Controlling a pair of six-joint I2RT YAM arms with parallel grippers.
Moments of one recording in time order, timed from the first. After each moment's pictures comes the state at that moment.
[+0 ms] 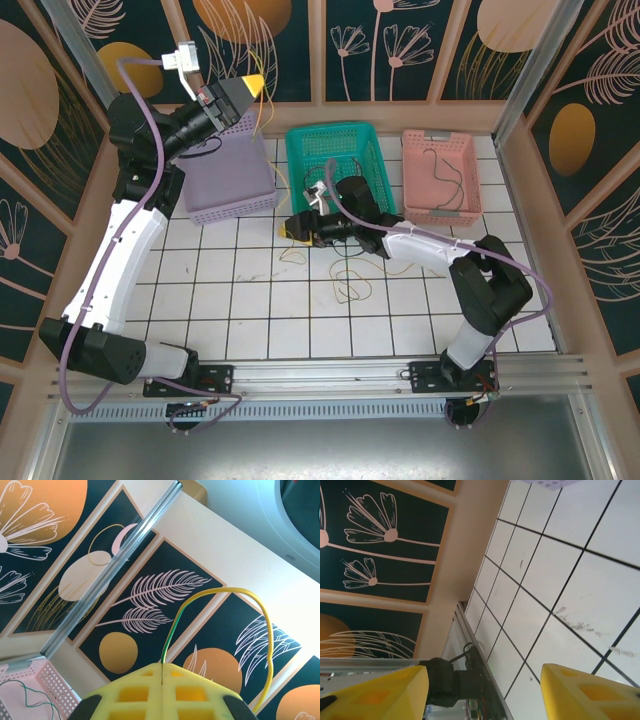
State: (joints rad) left arm -0.26 1.38 1.56 0.24 0.78 -1.03; right arm 0.70 1.68 1.04 0.20 -0.83 0.86
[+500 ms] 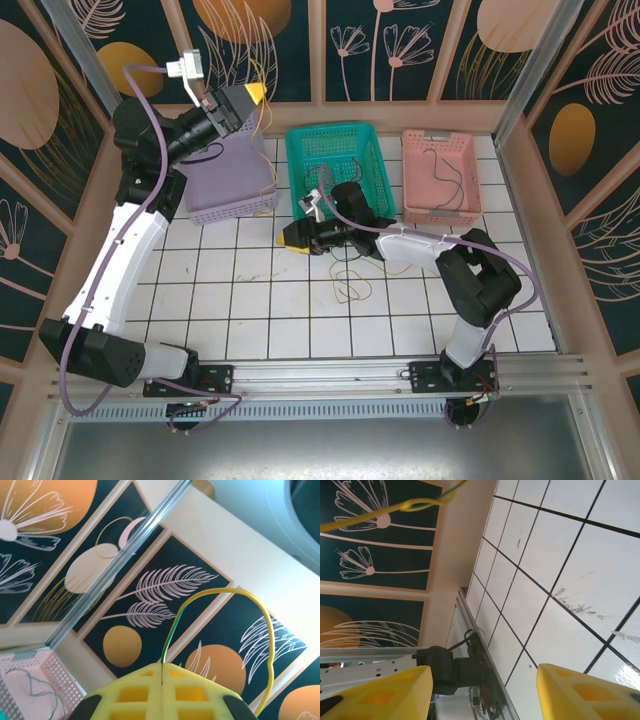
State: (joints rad) left arm -0.26 1.36 1.50 0.21 0.78 -1.02; right arm 0.71 1.75 1.04 0.22 -0.87 0.87
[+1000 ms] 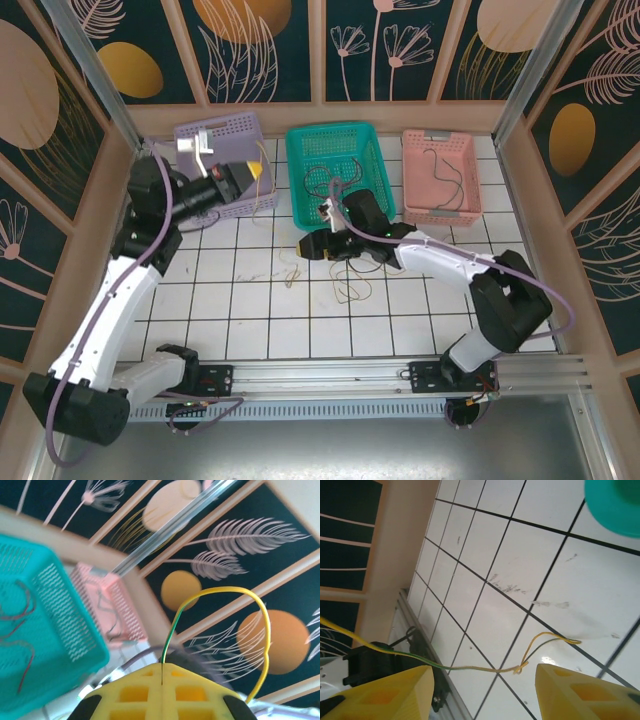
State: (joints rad) left arm -0.26 1.05 1.05 -0.11 0.68 -0.84; right arm 0.72 1.54 0.96 -0.10 -0.63 0.62
